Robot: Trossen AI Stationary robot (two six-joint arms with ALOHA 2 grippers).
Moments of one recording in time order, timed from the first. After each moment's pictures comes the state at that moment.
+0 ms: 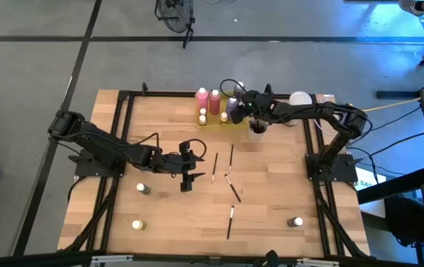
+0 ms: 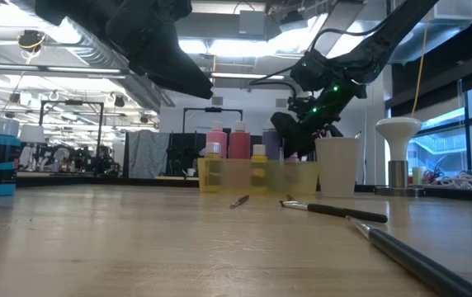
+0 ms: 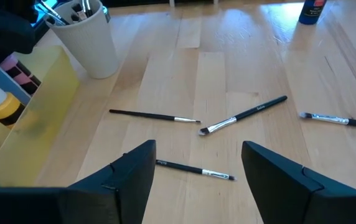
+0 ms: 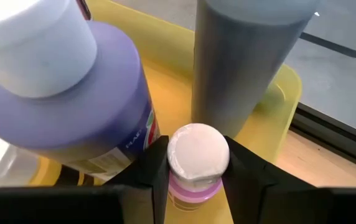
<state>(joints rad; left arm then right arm) -0.23 1.42 0.74 0.10 -0.36 -0.12 -0.49 1.70 0.90 0.03 0.31 0.36</state>
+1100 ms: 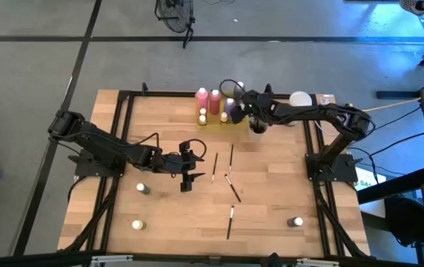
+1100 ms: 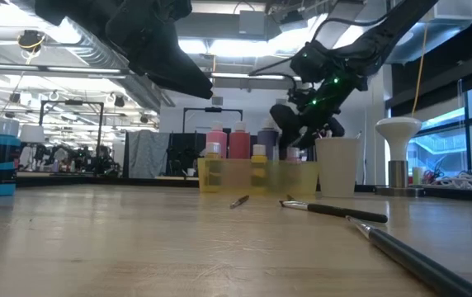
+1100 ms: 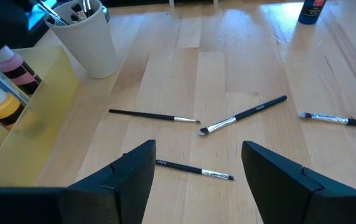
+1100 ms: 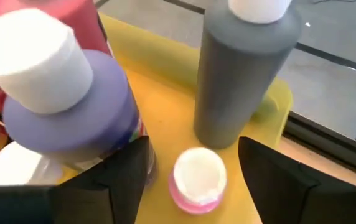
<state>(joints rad) -0.23 1.42 0.74 0.10 -0.36 -0.12 -0.46 1.65 0.91 0.00 0.37 0.38</state>
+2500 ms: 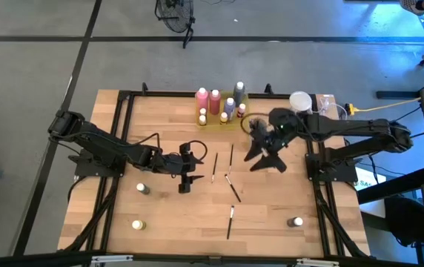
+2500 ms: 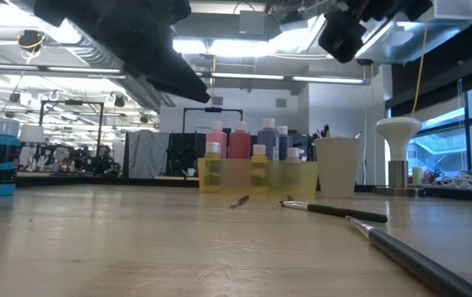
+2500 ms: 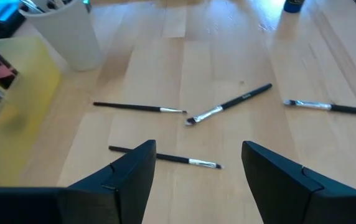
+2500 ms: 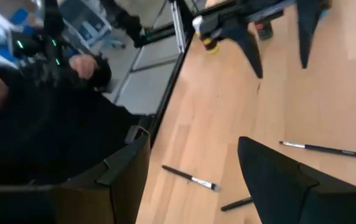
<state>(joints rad) -0.23 1.42 0.74 0.07 -0.31 -0.12 -0.09 1.16 0.91 -0.32 -0.68 0.24</state>
